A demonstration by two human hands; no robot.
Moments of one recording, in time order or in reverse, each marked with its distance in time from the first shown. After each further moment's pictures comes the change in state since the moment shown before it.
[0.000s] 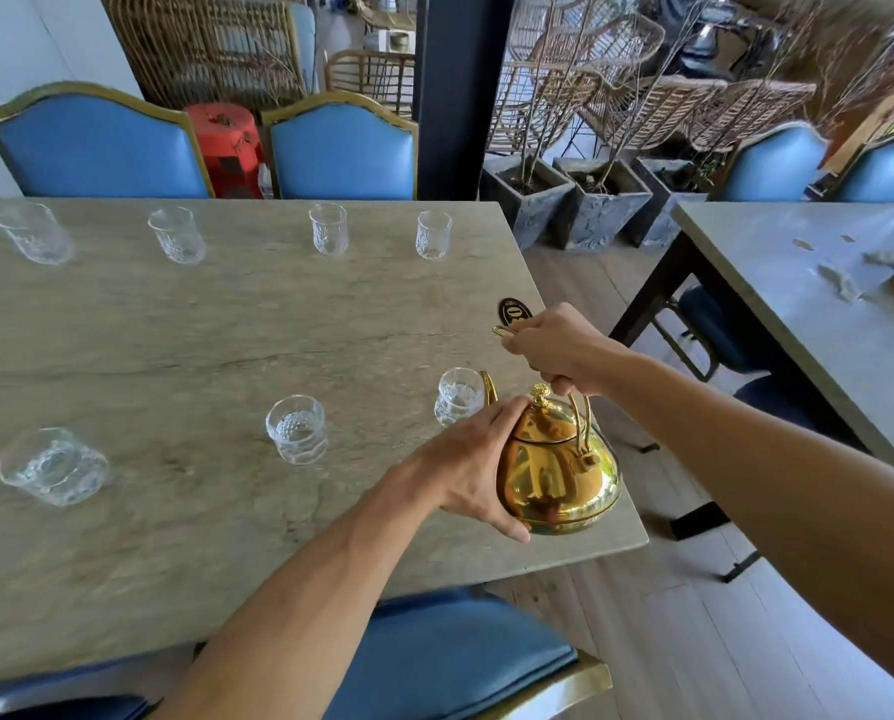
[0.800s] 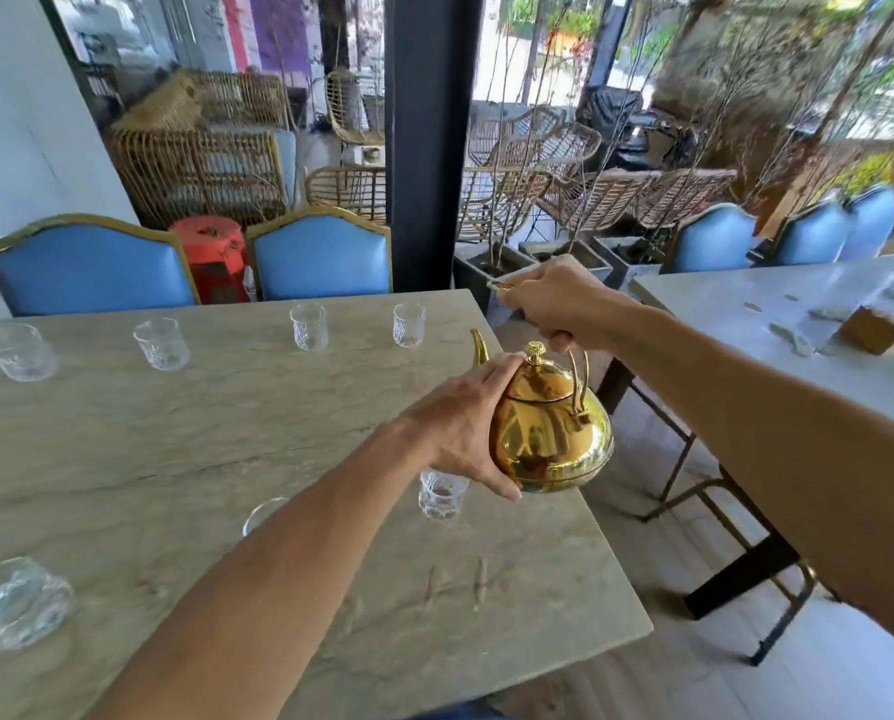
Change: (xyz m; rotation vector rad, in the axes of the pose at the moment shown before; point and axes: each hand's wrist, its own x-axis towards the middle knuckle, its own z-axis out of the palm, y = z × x) left_hand 0.065 0.029 -0.118 0.262 0.089 0.075; right_hand 0.007 -0.070 -0.094 0.053 0.215 -0.165
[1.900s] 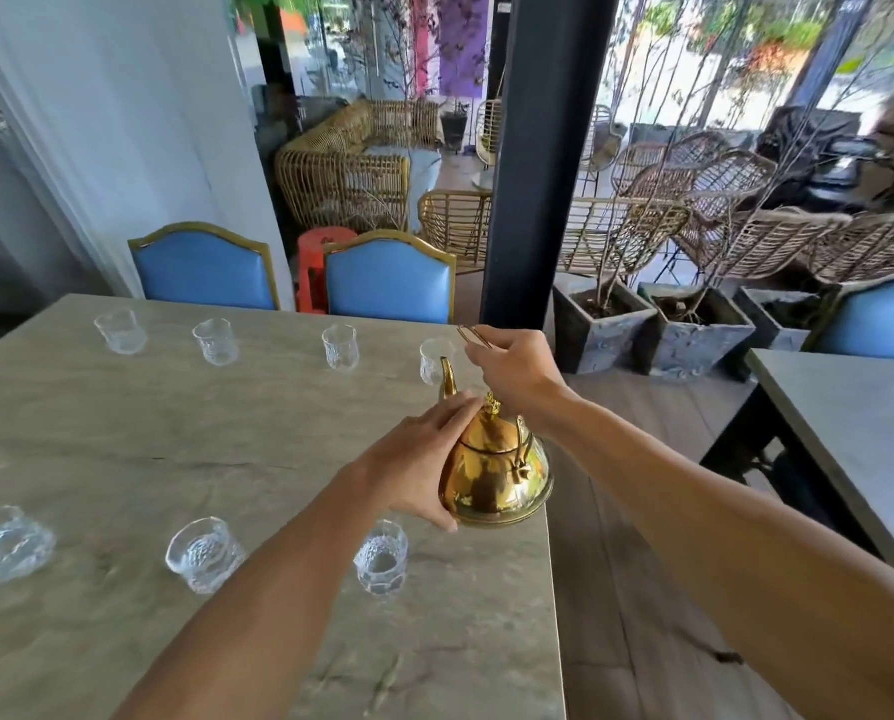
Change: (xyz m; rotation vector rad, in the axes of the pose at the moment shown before) left_hand 0.094 -0.019 0.035 0.240 0.040 -0.415; right_hand 0.123 0.077 -0.013 0.395 -0.198 -0.259
